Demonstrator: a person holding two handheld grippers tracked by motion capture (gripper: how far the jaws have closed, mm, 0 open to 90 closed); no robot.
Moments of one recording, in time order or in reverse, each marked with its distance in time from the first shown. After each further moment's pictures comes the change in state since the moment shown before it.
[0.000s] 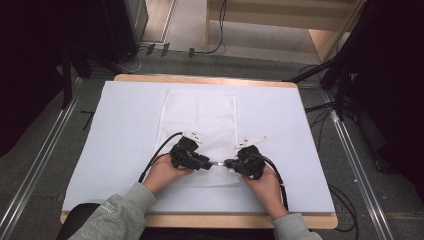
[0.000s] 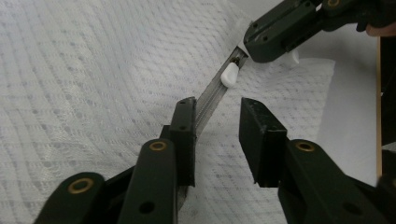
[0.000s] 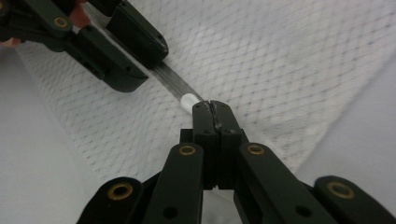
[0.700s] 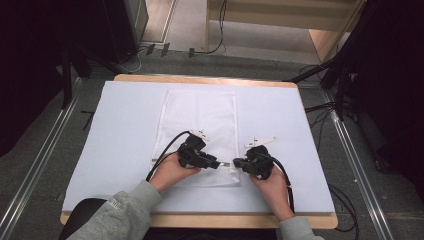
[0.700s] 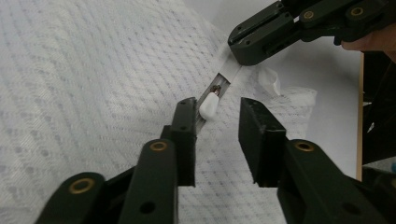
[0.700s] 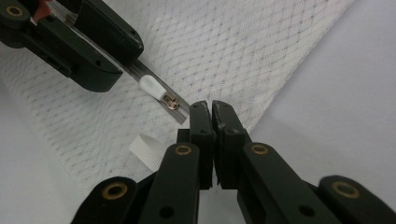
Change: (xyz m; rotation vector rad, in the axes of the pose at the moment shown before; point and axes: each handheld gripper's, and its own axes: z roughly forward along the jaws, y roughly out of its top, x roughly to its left) left arm -0.008 0.016 0.015 -0.005 -0.034 -0.033; right arm -0.017 -0.012 -0.009 0.000 -0.054 0.052
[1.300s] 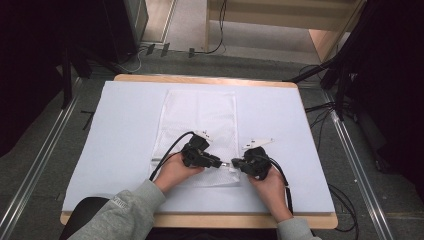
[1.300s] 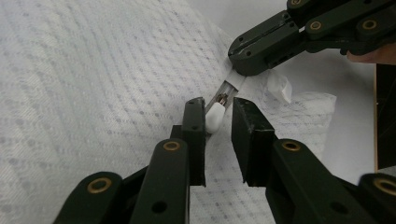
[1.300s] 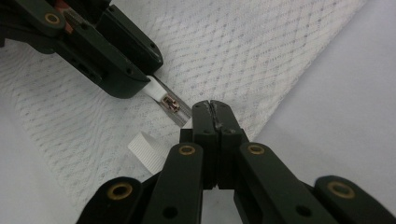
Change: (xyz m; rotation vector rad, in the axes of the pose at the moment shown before) left arm 0.002 0.002 0.013 0.002 0.008 0.012; right arm 0.003 -0.001 0.007 -0.017 -0.014 -0.038
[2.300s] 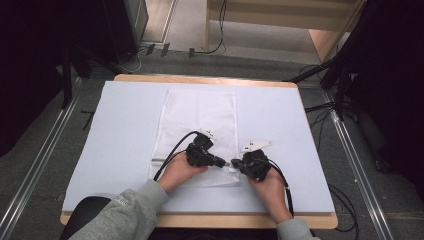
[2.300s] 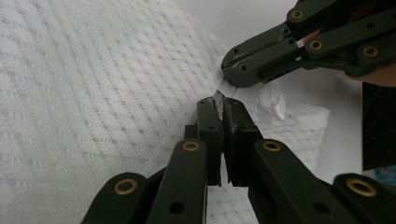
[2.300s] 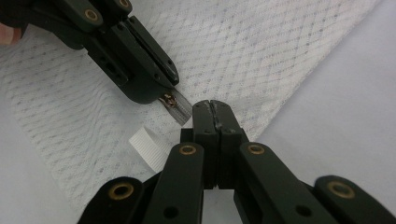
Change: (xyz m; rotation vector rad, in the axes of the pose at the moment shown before) left arm 0.003 0.007 0.009 0.020 -0.063 -0.061; right arm 0.005 -0.004 0.000 -0.022 -0.025 -0.075
